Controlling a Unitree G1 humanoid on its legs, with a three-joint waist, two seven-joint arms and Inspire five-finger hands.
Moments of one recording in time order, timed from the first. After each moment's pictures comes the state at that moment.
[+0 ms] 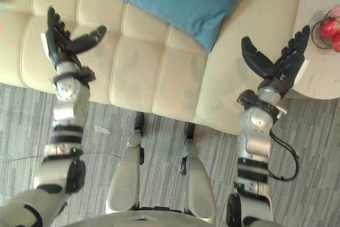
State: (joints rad) left arm -0.38 0.13 0.19 0.28 -0.25 -0.13 0.28; right arm -0.14 -0.13 -0.28 -0.10 0.17 -0.12 -0.33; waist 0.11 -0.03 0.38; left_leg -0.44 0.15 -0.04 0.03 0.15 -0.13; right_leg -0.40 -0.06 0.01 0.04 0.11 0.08
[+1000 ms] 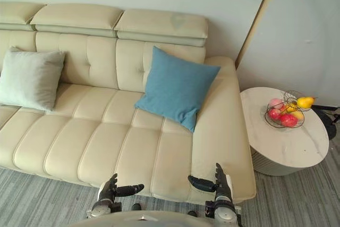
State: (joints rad) left arm 0.12 0.02 0.14 0.93 0.05 -0.08 0.12; right arm 0.23 0.01 -0.13 0.68 -0.12 -0.10 -0.13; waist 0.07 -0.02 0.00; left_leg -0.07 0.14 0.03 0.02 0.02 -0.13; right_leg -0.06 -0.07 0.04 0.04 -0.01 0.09
